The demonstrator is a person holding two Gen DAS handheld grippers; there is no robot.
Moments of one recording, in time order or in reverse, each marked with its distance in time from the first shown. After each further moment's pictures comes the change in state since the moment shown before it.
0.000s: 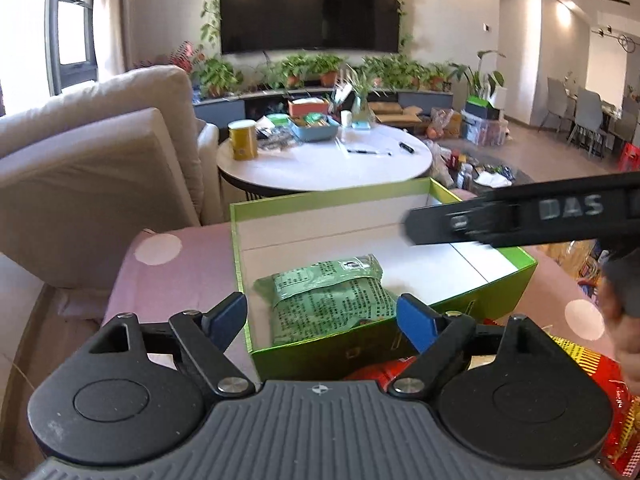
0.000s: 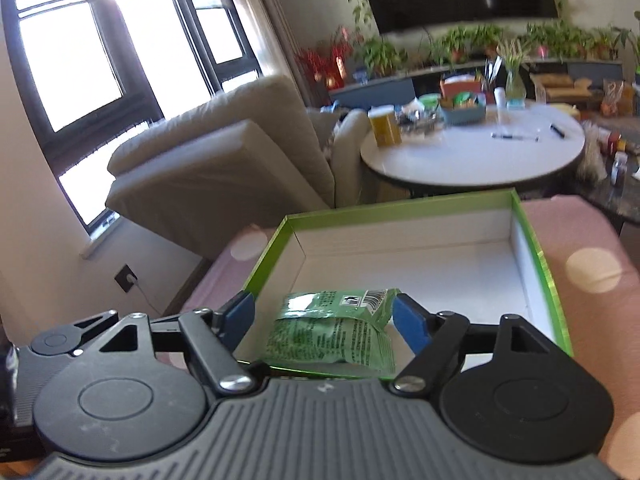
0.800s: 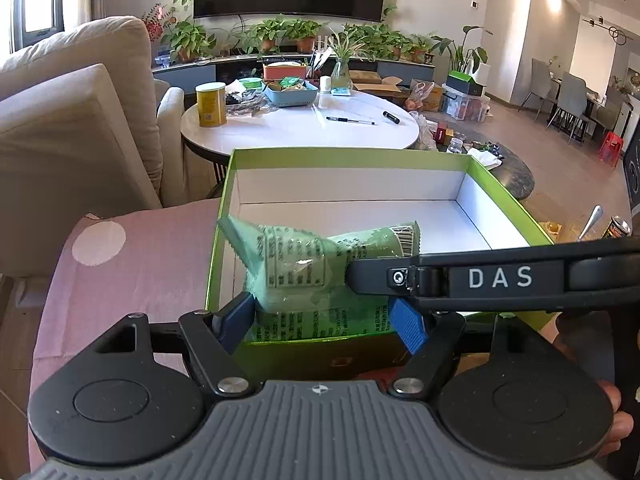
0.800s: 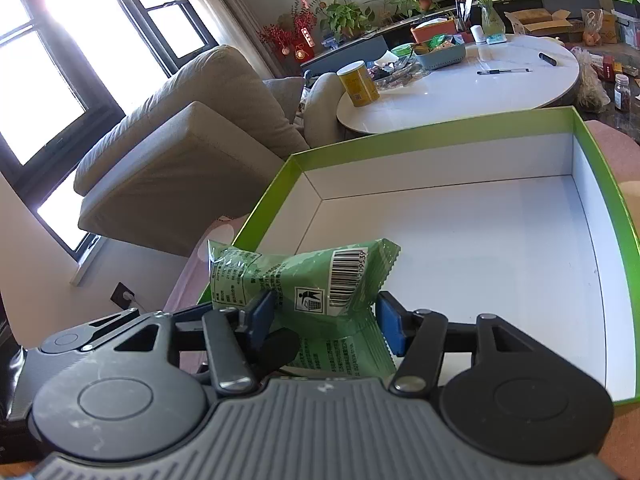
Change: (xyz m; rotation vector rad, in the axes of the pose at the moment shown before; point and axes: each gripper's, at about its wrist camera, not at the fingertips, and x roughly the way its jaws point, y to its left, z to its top) left arm 0.095 0.011 0.015 -0.005 0.112 -0.106; right arm 0.073 -0.034 -0.008 0.179 0.098 0.011
